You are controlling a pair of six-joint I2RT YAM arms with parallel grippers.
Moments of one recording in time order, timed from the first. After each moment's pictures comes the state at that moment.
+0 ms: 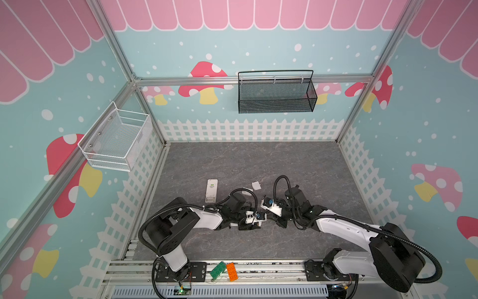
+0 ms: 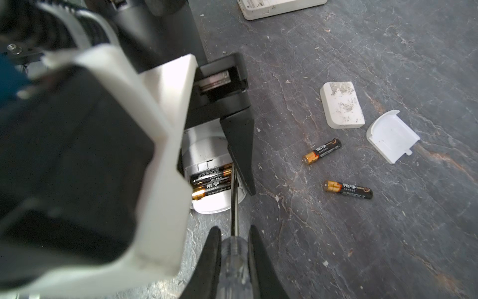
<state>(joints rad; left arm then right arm) -0.77 1.70 0.60 0.31 0.50 0.72 0.64 1.27 0.55 -0.10 -0.44 -0.48</state>
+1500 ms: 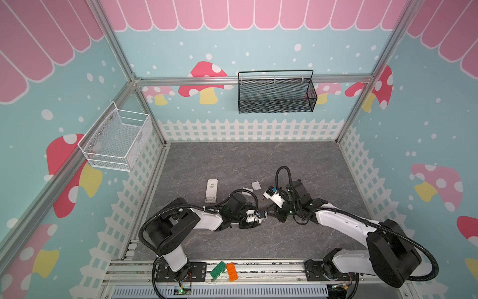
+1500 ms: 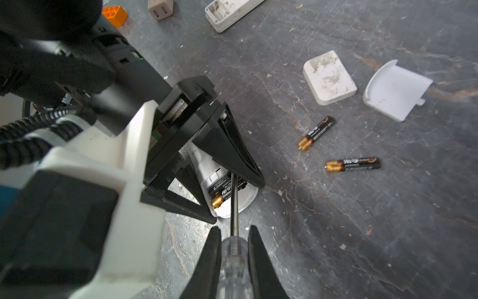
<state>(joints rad) -0.79 1.70 0.59 0.37 0.41 0.70 0.57 1.31 0.64 -0.18 -0.53 -0.20</state>
